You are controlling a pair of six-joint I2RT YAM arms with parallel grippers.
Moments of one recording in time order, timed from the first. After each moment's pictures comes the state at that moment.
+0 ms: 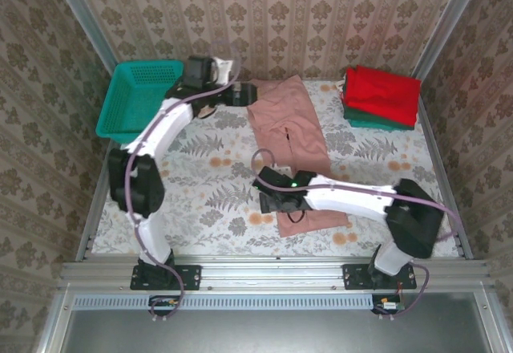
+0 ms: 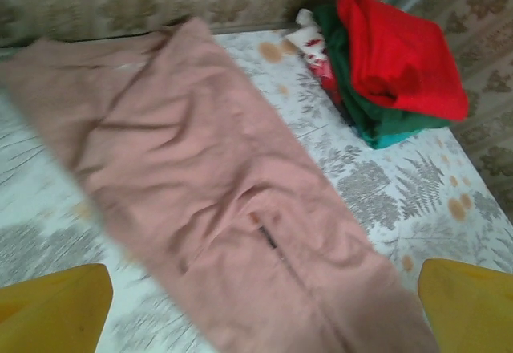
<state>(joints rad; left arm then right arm) -0.34 1.83 1.63 -0.45 0.50 -0.23 0.98 1.66 1.10 -0.70 0.26 0.84</state>
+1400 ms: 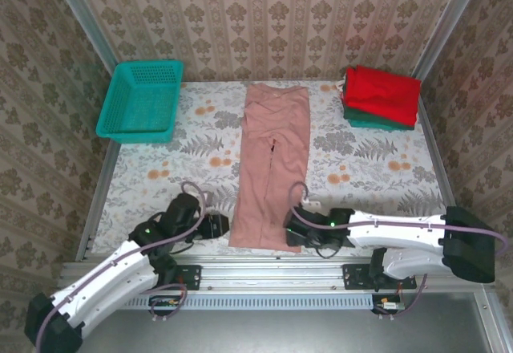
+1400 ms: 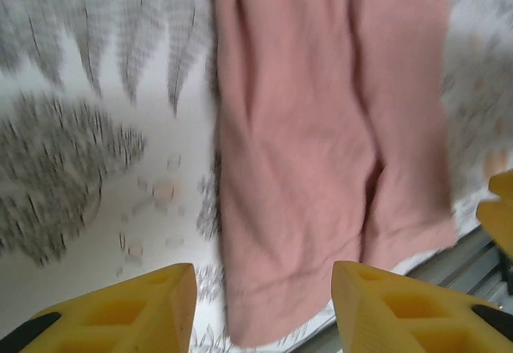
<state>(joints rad) -0.79 0.57 0.27 -0.54 0.23 -0.78 1.16 1.21 0.58 -0.65 0.19 1.15</state>
